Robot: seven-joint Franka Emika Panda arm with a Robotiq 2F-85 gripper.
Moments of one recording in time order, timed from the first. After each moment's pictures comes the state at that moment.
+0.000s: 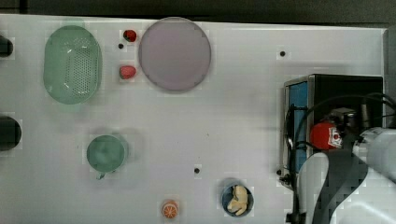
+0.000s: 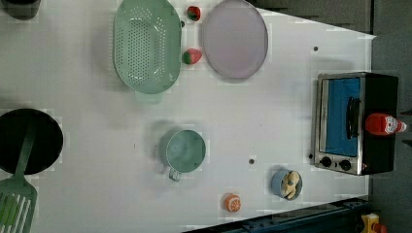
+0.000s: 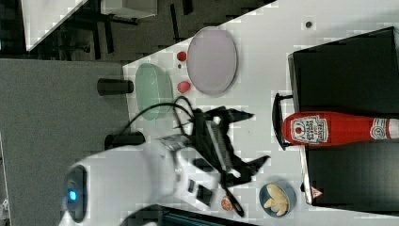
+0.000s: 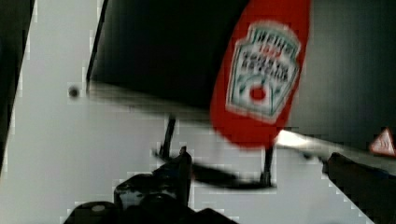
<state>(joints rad) -0.09 -0.06 -0.49 -2.09 -0.07 0.58 0.03</state>
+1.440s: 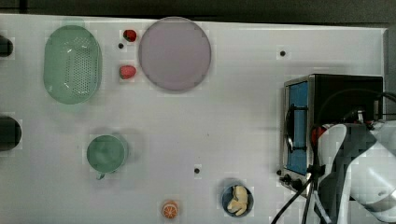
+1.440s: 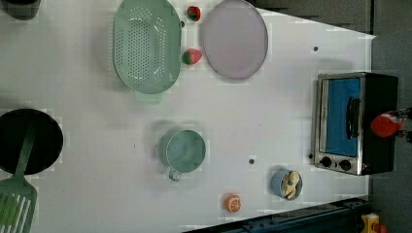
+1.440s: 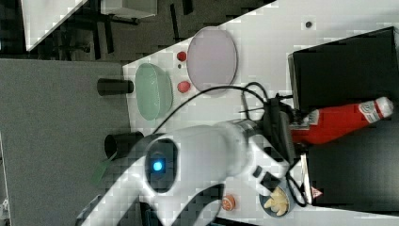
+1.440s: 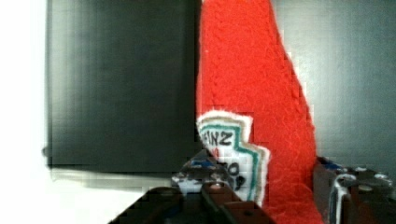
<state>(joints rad) -0.13 0.15 -0.54 -2.00 0.07 0.64 0.02</state>
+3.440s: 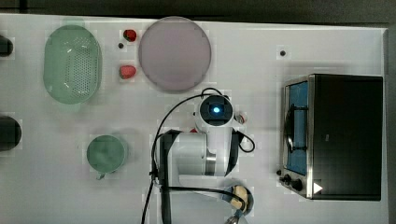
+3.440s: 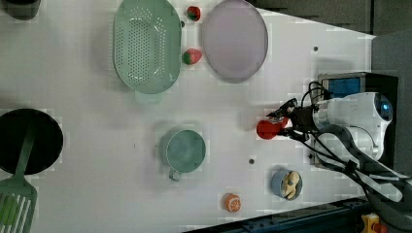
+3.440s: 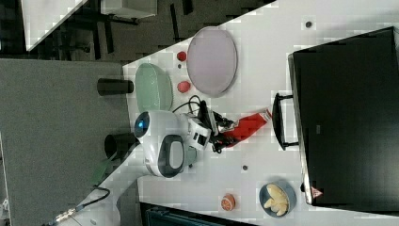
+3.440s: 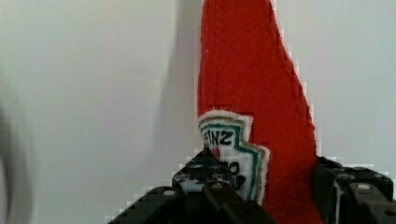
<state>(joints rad) -0.04 0.31 -0.01 -2.35 -0.01 0.93 0.45</state>
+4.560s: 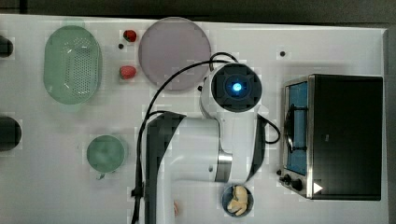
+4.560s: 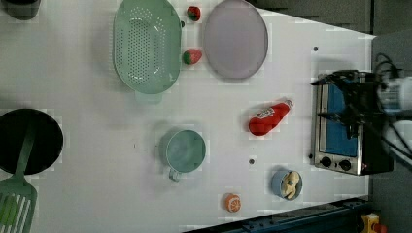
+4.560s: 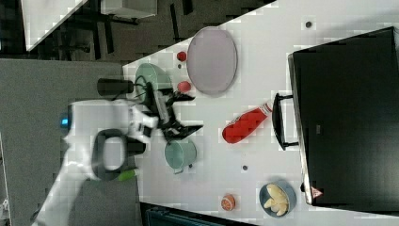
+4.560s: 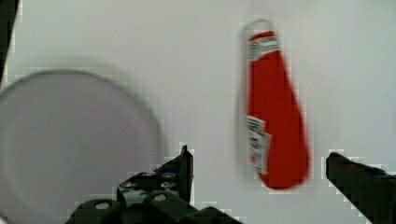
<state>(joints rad) -0.03 0.03 -0.02 -2.13 0.01 0.57 0.46</state>
